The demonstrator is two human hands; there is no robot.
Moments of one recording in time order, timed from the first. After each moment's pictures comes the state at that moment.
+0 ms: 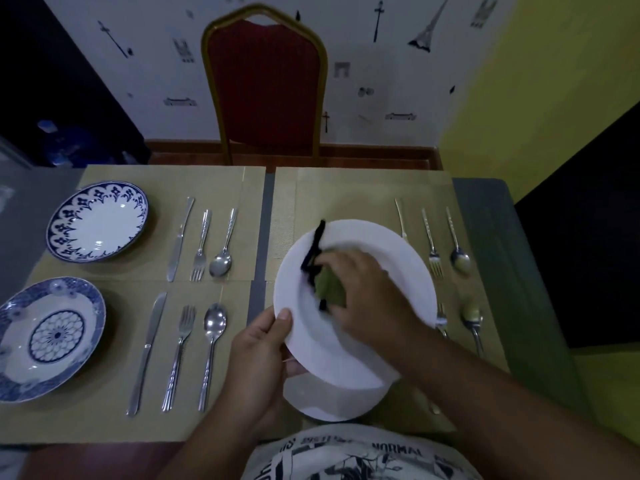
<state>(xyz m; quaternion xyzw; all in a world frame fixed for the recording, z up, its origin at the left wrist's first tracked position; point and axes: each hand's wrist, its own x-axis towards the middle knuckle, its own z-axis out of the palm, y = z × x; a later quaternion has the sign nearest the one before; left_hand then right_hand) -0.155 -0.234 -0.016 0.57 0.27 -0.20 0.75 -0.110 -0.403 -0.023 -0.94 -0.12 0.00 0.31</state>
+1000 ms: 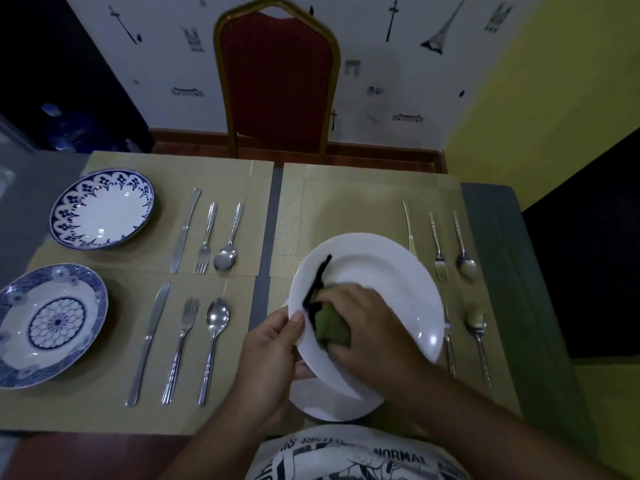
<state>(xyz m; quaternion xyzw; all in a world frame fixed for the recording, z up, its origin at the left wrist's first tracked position) -0.157 -0.233 -0.022 0.58 0.25 -0.22 0.75 -0.147 -0.390 -0.031 -0.93 -0.13 0.05 0.35</state>
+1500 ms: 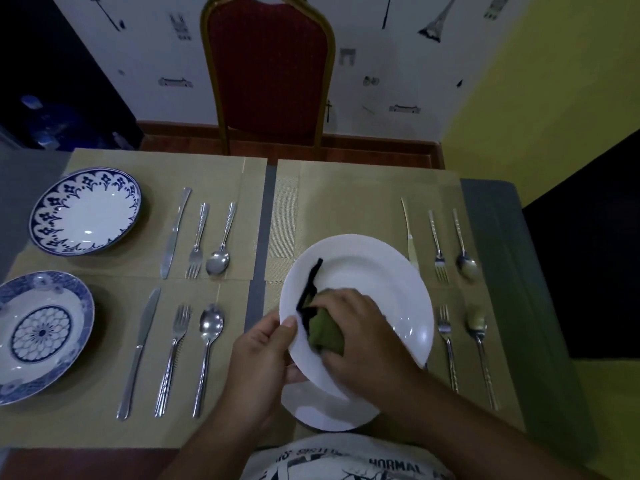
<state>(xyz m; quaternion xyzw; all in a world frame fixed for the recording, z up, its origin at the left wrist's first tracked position) -0.143 -0.226 -0.040 0.59 0.25 -0.21 0.74 -0.139 -0.384 -0.042 -0.93 -0.10 0.07 0.36</state>
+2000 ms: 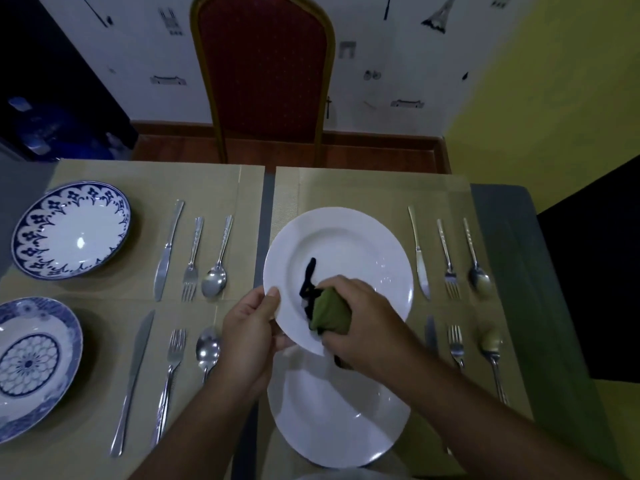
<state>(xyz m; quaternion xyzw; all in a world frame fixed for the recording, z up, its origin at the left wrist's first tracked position) -0.063 -0.223 -0.055 0.57 0.29 -0.19 0.75 -0.076 -0.395 -0.041 -0.90 -0.03 0.13 0.42</state>
